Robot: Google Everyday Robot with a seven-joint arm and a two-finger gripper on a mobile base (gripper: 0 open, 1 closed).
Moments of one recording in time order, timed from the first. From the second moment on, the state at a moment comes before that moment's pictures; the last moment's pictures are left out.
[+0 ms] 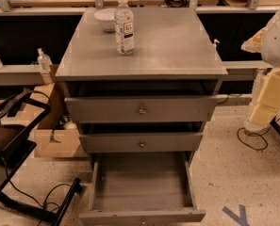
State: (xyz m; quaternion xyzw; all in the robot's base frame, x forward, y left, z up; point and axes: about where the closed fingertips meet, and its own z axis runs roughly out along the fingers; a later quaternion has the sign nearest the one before) arm 0.438 -0.216 0.978 -0.60 0.78 -0.04 0.16
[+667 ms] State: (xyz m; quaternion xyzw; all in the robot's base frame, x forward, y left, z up) arm 0.432 -0.217 0.953 -0.60 0.78 -0.02 0.18
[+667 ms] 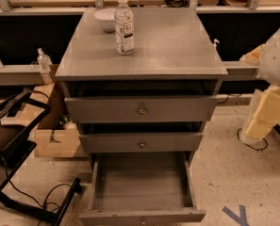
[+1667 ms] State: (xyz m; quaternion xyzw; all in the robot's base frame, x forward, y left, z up) arm 0.365 -0.193 0.746 -0.50 0.80 0.16 0.29
